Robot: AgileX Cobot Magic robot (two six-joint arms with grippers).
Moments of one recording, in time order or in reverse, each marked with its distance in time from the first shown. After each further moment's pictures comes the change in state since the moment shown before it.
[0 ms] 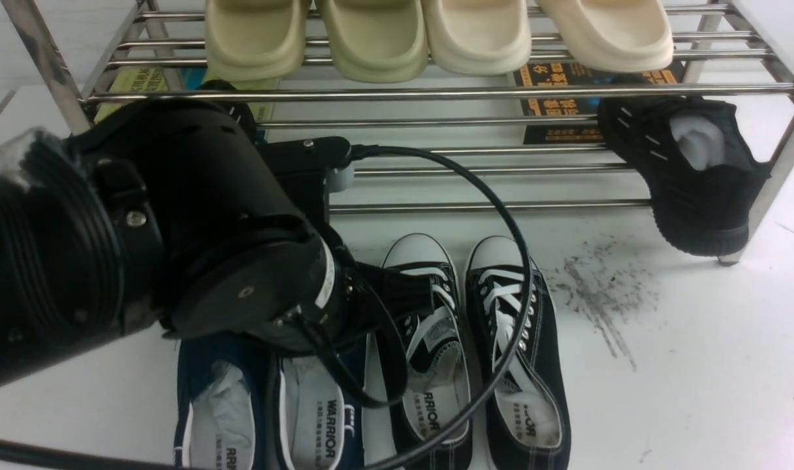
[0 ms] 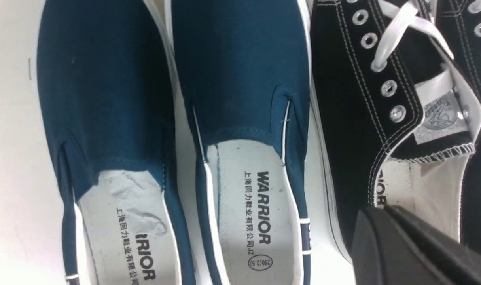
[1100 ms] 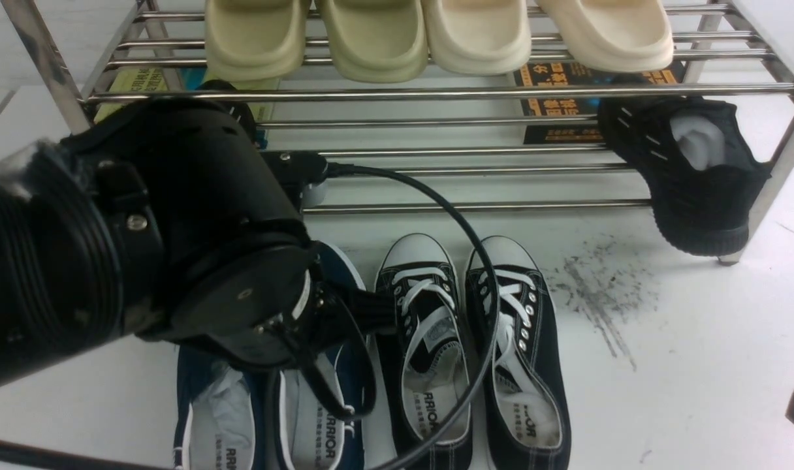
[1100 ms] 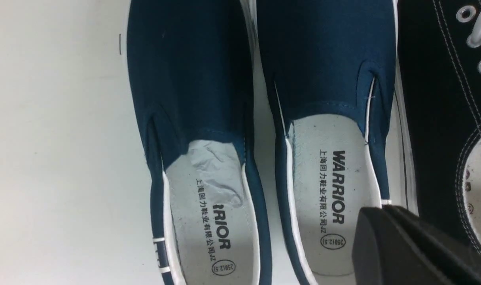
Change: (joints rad) right arm -0.236 -0.104 0.236 0.026 -0.094 0.000; left arm 0.000 0.000 0.000 0.046 0.147 0.006
